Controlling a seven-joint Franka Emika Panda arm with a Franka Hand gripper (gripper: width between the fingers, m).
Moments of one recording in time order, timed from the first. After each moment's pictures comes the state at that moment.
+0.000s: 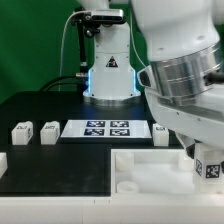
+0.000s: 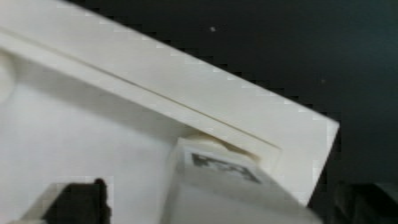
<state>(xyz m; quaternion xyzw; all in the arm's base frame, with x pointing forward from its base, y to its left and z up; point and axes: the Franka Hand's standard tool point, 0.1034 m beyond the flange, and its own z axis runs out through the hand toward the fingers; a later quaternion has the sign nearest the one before) 0.623 0.121 0.065 -0.87 0.48 0.07 0.12</state>
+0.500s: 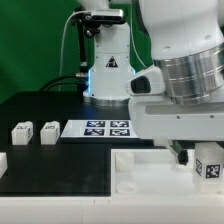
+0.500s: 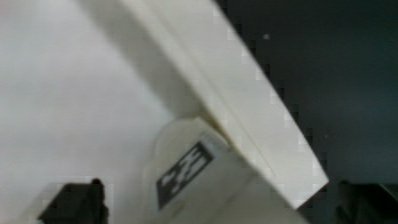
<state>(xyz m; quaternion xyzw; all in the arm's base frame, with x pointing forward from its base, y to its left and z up) 0.626 0.113 0.065 -0.97 0.22 0.02 0.12</state>
